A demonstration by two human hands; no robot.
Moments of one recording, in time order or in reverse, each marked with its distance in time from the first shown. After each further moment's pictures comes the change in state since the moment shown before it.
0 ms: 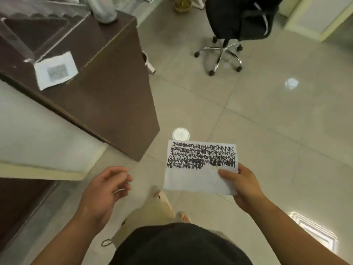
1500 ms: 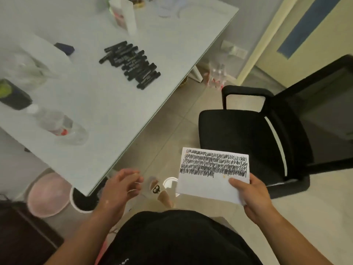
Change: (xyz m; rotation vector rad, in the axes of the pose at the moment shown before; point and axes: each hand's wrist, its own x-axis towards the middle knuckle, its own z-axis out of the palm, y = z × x) left_hand 0.868 0.637 0.408 -0.068 0.012 -0.034; right_hand 0.828 -0.780 0.143 -0.085 0.098 -0.036
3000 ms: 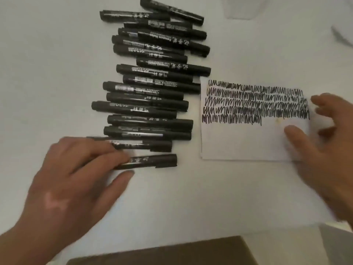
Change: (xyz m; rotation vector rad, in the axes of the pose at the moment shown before) left_hand 0.422 0.121 0.136 0.938 0.899 0.713; right_hand 0.618 -0.371 0.371 -0.937 -0.569 -1.341
